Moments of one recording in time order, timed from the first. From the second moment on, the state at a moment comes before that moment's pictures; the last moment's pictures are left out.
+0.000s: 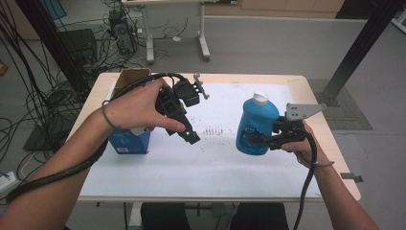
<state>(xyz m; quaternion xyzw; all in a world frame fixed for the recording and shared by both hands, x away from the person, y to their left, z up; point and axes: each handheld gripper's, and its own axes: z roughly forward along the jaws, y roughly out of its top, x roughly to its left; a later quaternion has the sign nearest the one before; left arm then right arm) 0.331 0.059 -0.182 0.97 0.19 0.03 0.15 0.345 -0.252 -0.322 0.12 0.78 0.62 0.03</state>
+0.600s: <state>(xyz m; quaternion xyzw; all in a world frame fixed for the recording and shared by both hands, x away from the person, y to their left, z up) 0.332 0.043 -0.177 0.97 0.16 0.01 0.16 0.341 -0.232 -0.323 0.07 0.79 0.61 0.00</state>
